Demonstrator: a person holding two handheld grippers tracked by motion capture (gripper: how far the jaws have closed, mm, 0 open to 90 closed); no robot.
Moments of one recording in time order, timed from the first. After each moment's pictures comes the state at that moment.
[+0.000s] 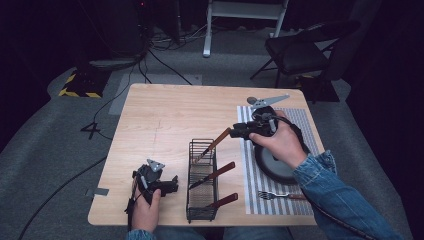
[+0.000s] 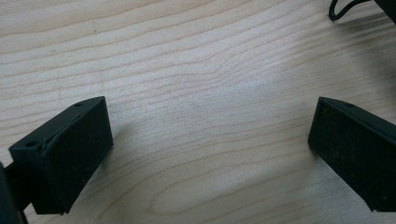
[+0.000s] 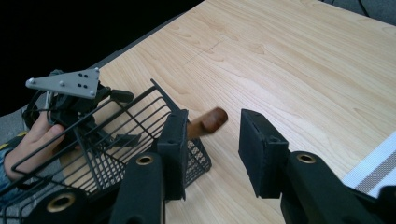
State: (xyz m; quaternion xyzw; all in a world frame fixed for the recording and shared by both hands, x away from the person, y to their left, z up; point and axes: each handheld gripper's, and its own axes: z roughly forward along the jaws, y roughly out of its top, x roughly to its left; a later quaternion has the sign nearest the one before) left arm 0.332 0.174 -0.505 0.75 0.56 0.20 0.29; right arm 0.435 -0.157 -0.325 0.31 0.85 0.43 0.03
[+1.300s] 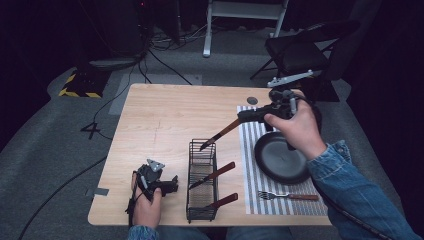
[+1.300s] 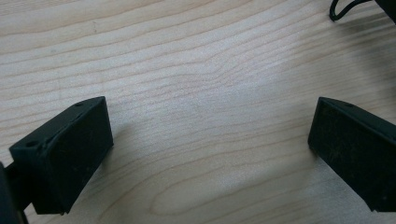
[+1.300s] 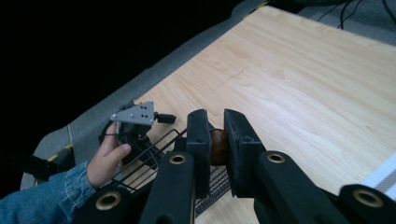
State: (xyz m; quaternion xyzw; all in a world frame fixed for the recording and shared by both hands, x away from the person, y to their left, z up) left arm 0.332 0.174 -0.505 0.75 0.56 0.20 0.29; right arm 0.423 -0.175 -0.246 0.31 0.83 0.46 -0.02
